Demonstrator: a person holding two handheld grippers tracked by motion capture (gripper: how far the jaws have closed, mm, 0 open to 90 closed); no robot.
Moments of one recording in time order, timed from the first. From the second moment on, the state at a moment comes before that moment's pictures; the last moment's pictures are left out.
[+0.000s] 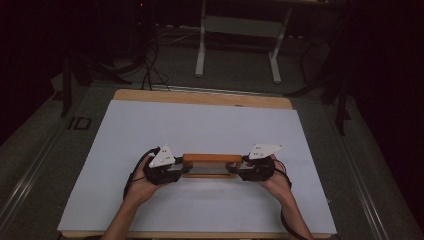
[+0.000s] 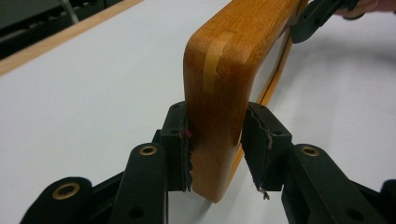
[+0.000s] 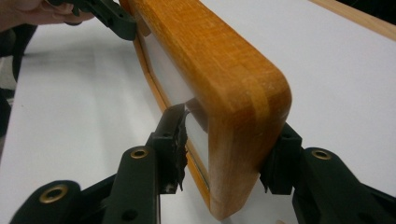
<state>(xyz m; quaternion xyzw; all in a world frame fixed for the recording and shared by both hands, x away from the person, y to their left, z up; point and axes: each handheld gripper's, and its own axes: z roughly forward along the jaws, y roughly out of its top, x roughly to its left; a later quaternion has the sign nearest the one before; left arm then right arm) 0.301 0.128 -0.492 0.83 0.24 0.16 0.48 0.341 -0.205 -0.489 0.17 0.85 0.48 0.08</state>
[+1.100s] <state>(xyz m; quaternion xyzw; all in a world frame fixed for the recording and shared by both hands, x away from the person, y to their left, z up) 0.318 0.132 -0.505 0.81 0.32 0.06 0.49 0.355 -0.207 -0.501 0.24 0.84 0.49 0.00</state>
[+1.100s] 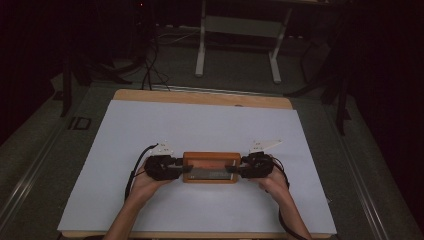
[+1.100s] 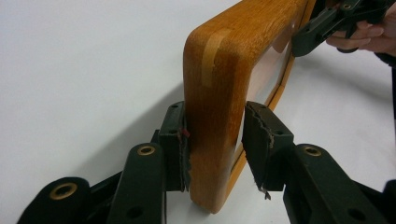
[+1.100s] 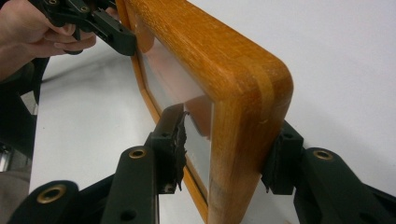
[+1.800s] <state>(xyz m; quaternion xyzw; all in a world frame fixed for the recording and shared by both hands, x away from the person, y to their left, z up) 0.323 0.129 -0.512 0.81 0.33 0.08 0.49 0.364 -0.206 -0.507 0.27 0.83 0.49 -0.01</state>
